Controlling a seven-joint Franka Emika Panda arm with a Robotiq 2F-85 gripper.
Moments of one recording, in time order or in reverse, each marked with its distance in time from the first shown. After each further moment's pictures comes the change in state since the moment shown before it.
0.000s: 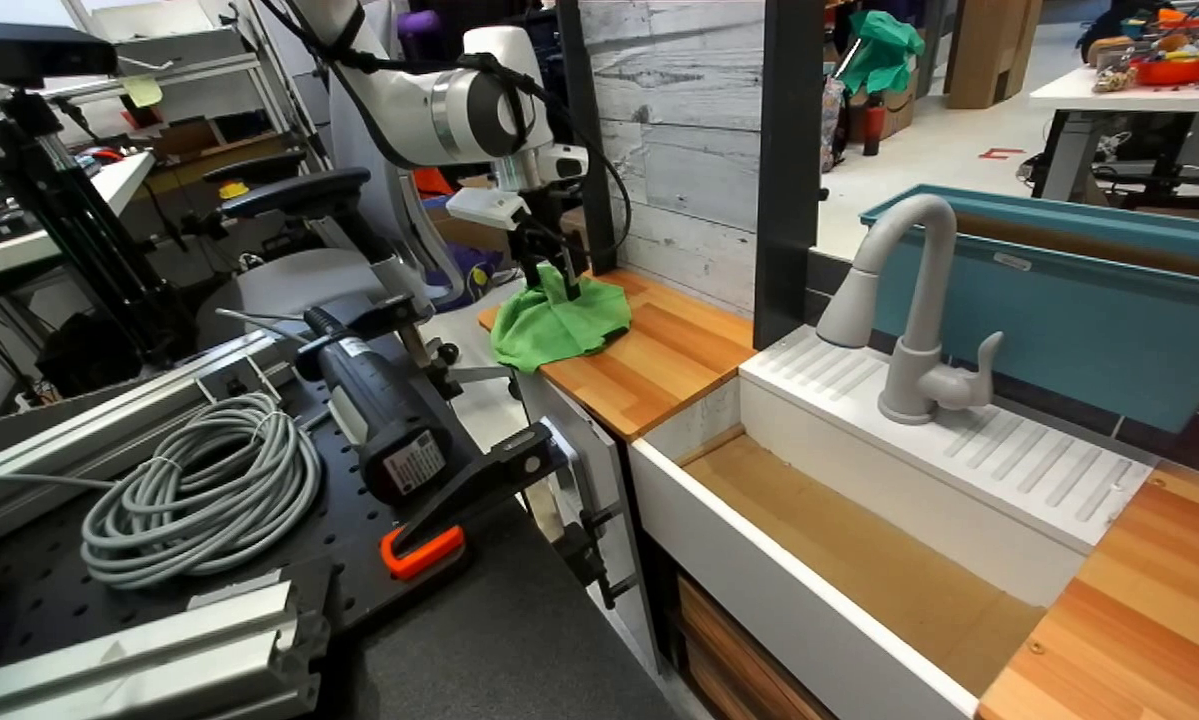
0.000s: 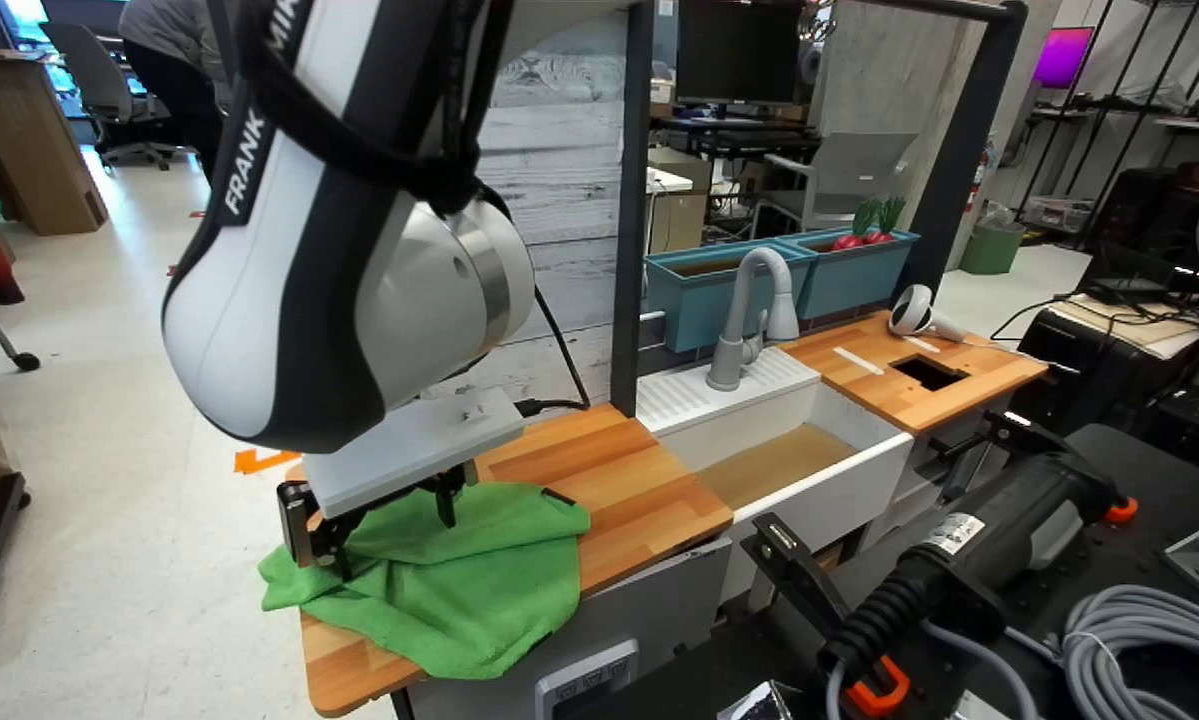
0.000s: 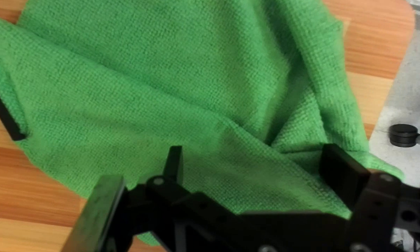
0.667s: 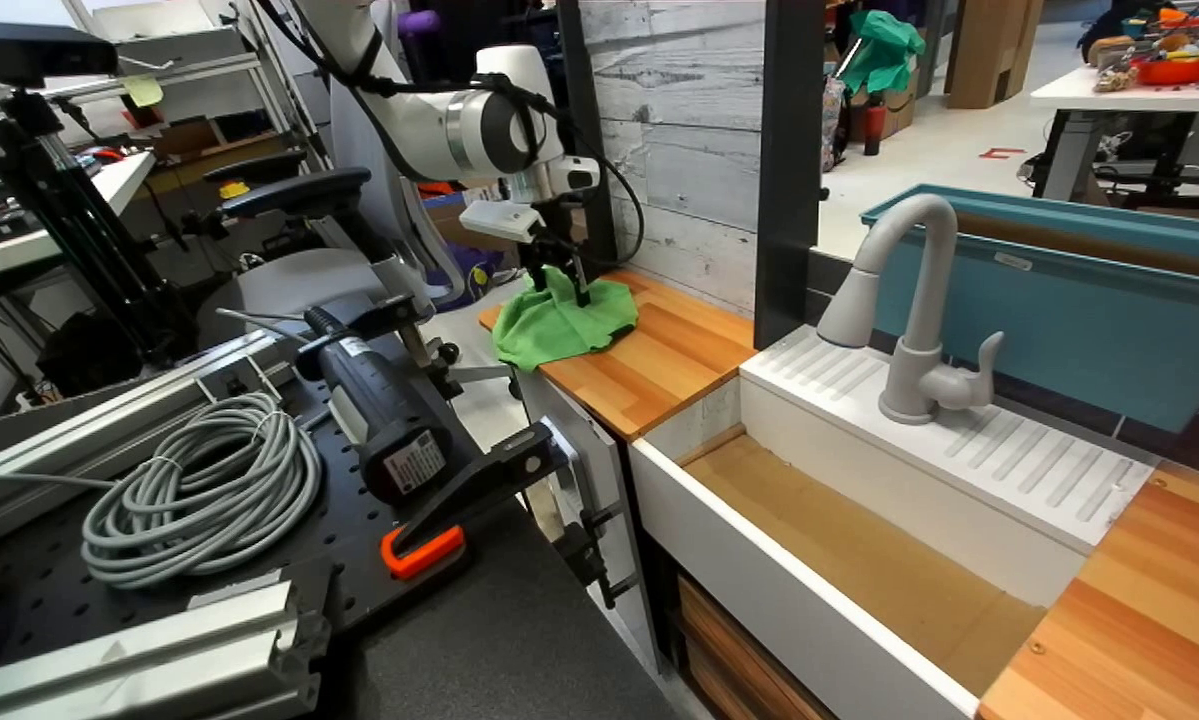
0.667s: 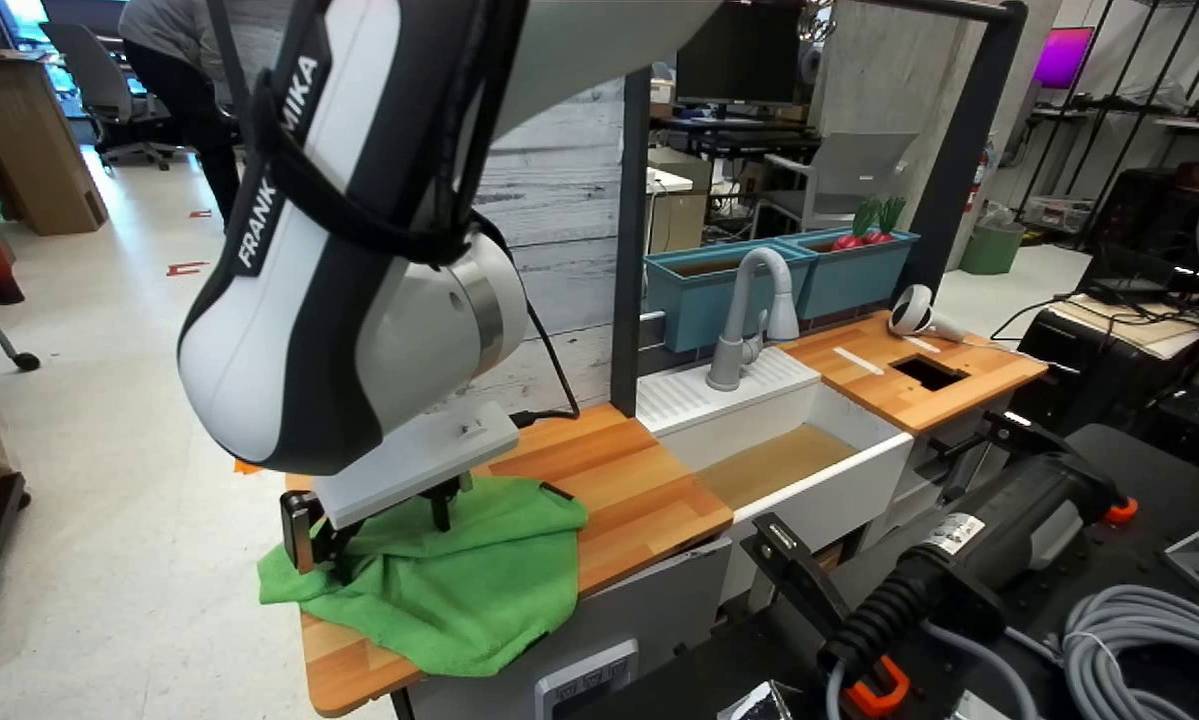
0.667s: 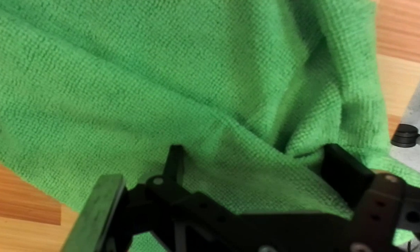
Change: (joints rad) arm 0.000 0.076 -0.004 0.094 0.006 0.000 -0.047
